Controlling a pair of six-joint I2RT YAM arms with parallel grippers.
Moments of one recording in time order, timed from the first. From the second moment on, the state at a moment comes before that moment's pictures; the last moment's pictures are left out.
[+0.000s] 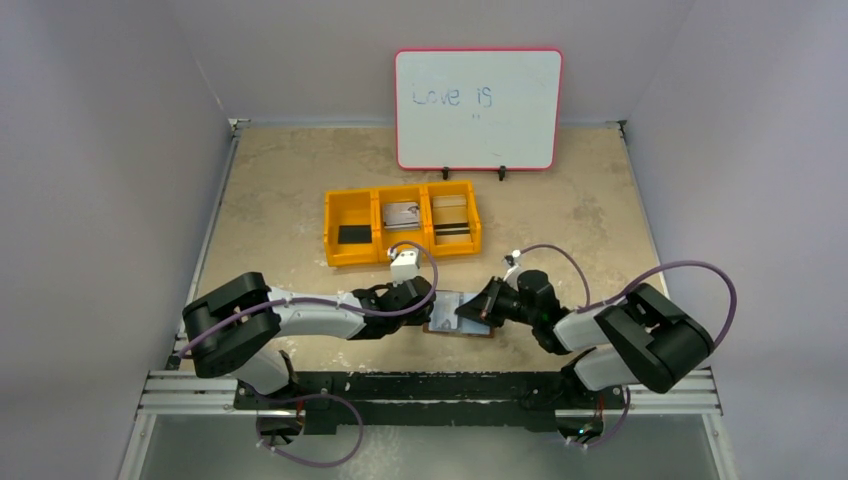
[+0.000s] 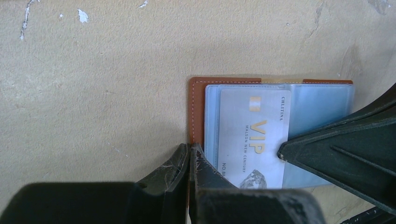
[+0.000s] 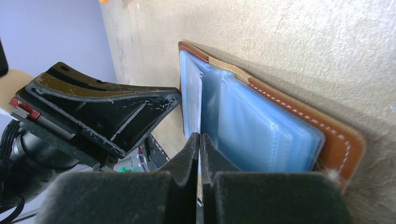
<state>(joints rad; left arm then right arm) -1.11 1.53 0.65 -0.01 -0.42 -1.00 0.58 1.41 0.11 0.78 -0.40 1.13</state>
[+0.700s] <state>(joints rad) -1.11 1.48 0.57 0.10 -0.39 -1.01 0.57 1.44 0.12 0.74 -0.42 1.08</state>
